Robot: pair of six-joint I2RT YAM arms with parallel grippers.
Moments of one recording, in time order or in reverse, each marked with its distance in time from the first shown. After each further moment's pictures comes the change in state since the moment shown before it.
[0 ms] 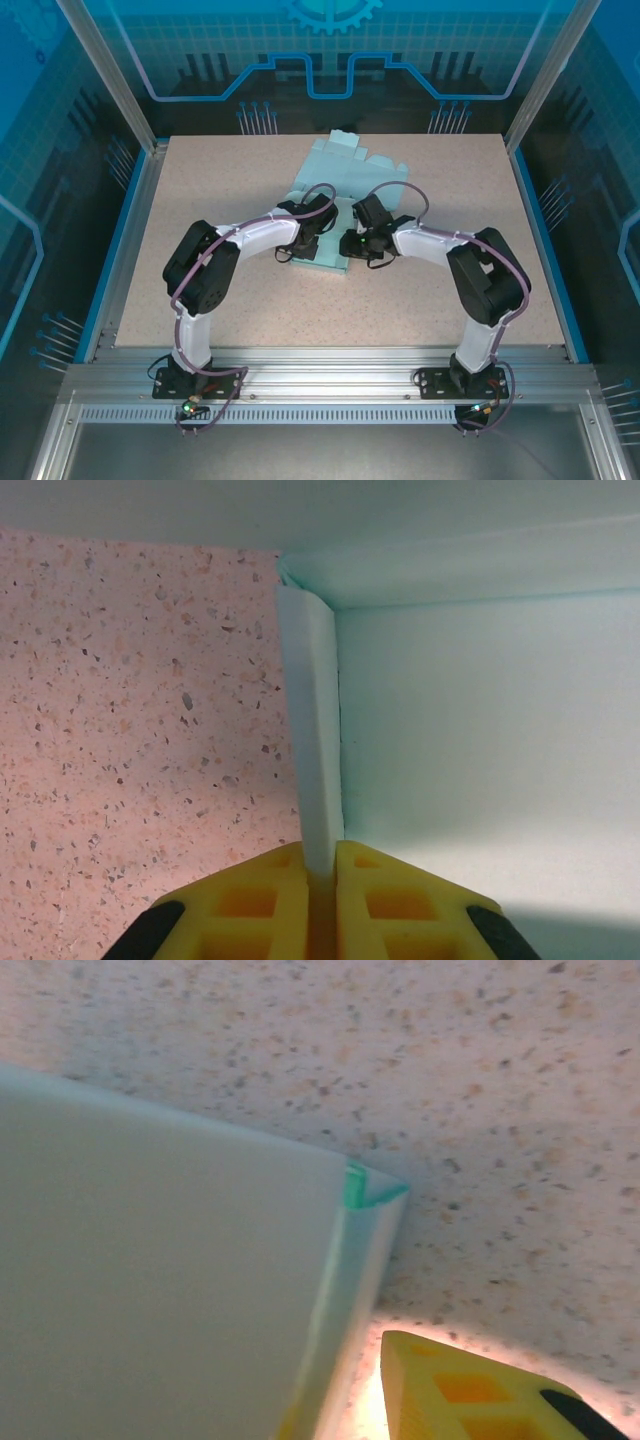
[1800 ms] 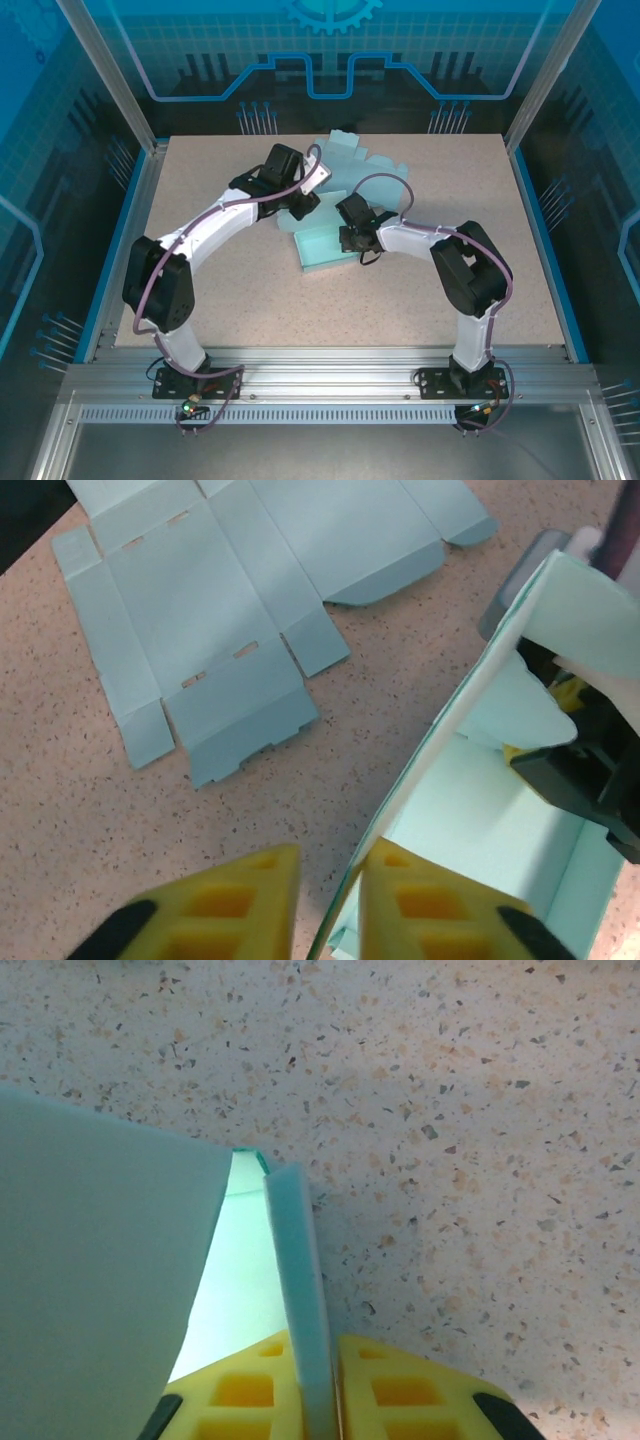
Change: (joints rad) left arm 0.169 -0.220 0.083 0.257 0.418 0.710; right arm 0.053 0.099 0.108 -0.029 0.290 -0.097
